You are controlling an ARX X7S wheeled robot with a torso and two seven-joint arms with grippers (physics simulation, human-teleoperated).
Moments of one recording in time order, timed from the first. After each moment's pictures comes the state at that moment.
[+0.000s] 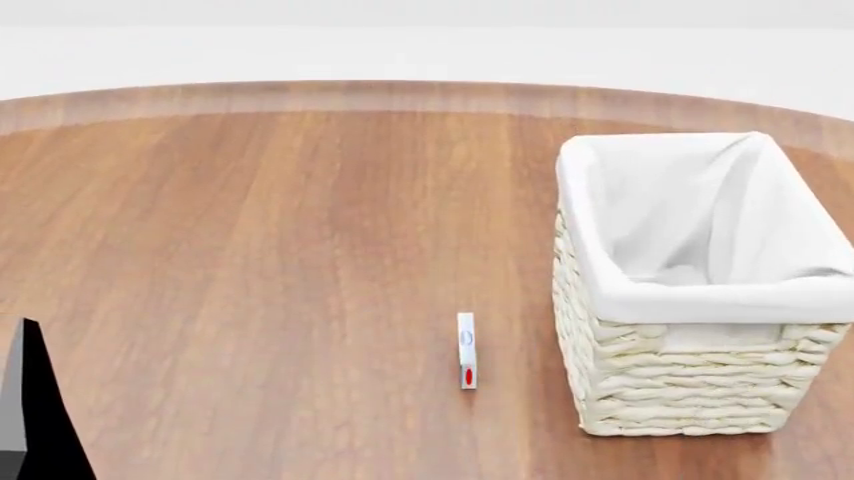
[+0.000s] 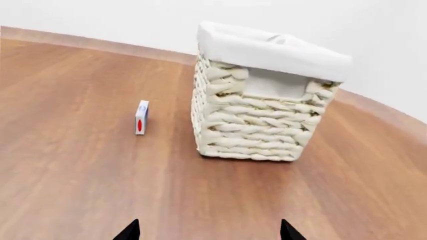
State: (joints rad) left arm 0.10 -0.27 0.11 0.75 -0.23 -0.03 -0.25; right arm -0.44 0.28 -0.18 -0.37 0.05 0.06 0.36
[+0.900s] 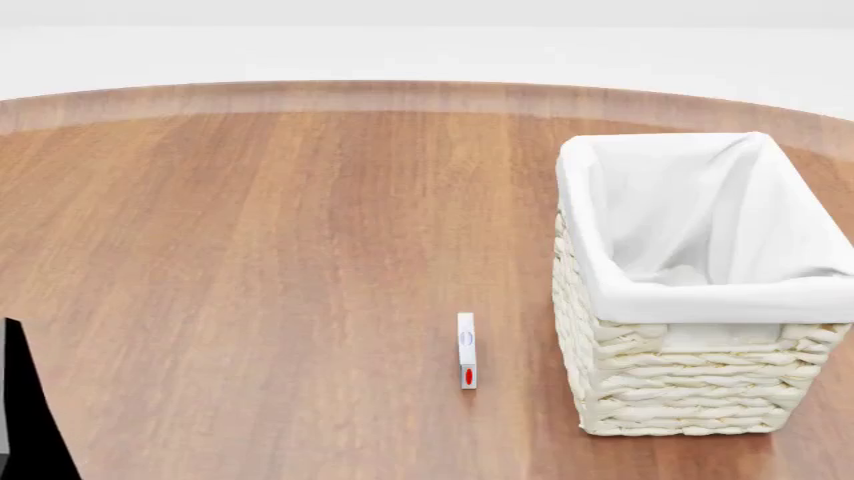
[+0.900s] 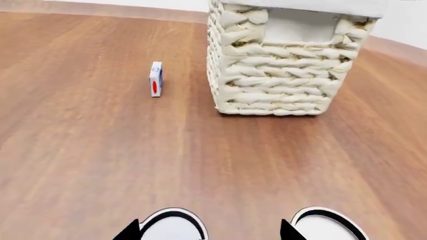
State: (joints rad) left arm 0.11 -0.30 0.11 0.78 -0.23 -0.03 -0.28; right arm -0.43 0.28 -0.19 -0.35 0.19 0.16 0.33
